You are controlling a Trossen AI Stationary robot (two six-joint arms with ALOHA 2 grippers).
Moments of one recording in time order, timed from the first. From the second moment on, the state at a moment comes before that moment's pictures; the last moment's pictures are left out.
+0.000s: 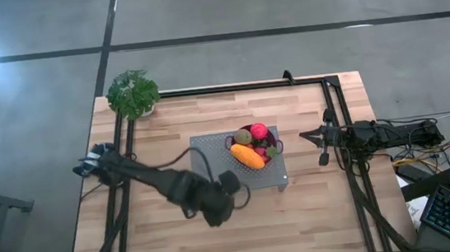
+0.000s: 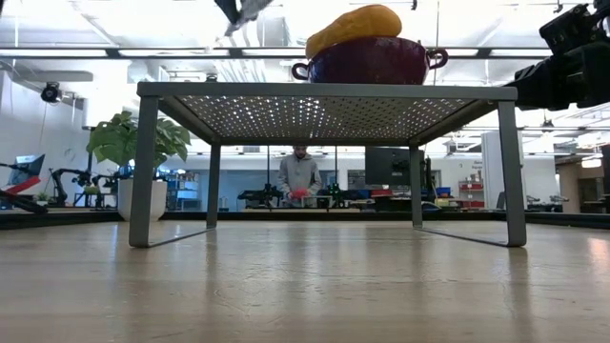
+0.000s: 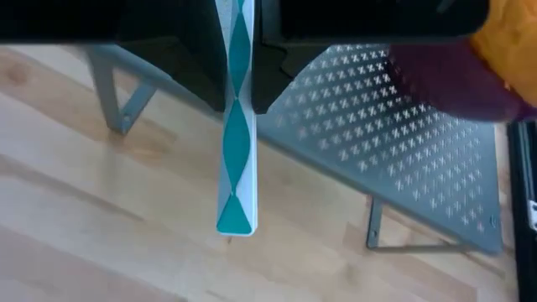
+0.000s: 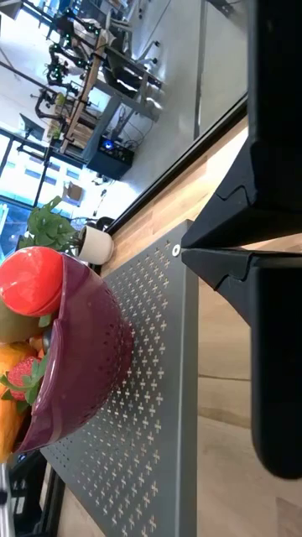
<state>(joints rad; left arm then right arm) -0.43 1.84 1.86 -1.23 -0.28 0.78 0.10 0.02 0.12 -0.23 0.37 -0.18</state>
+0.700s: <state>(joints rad) -0.13 1.74 1.86 -1.26 0.08 1.18 0.10 0.02 0.12 -0.23 0.37 -0.18</state>
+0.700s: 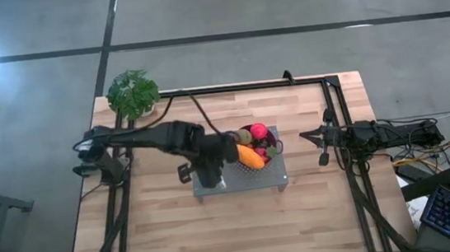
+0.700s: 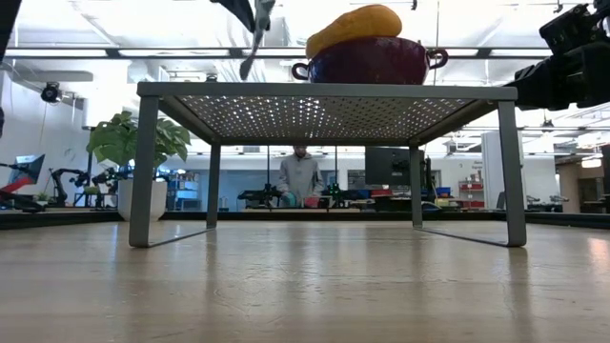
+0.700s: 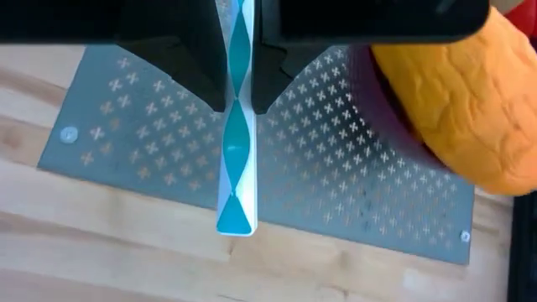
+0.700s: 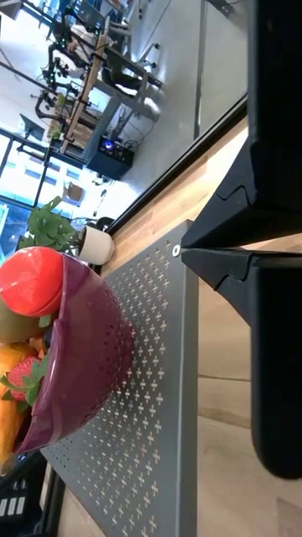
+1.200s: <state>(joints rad) -0.09 1.74 1.75 -1.24 0.24 1.36 0.10 0.02 0.12 -0.23 0.37 -0.18</state>
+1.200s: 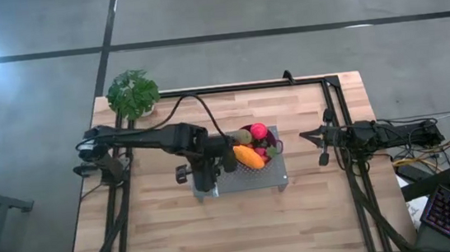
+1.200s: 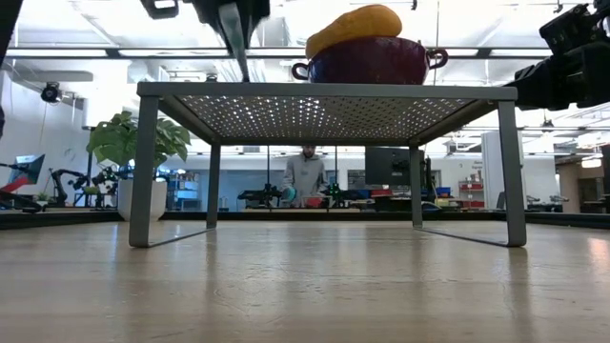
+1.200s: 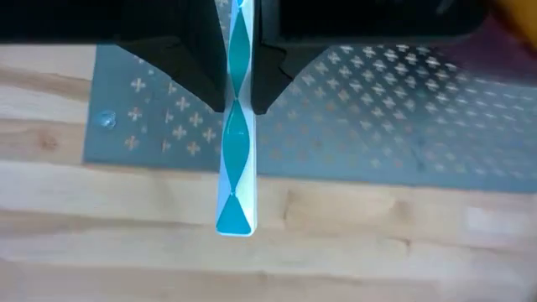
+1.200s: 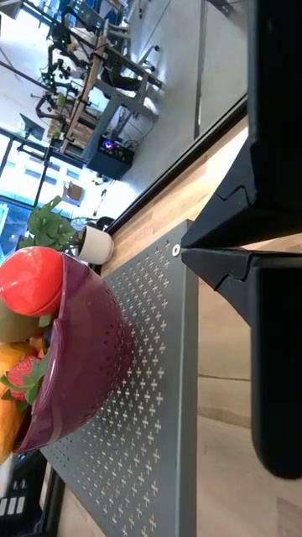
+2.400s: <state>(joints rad) -0.06 1.74 1.60 -1.08 0.18 1.32 0.10 0.02 0.12 -0.23 0.37 -0.18</state>
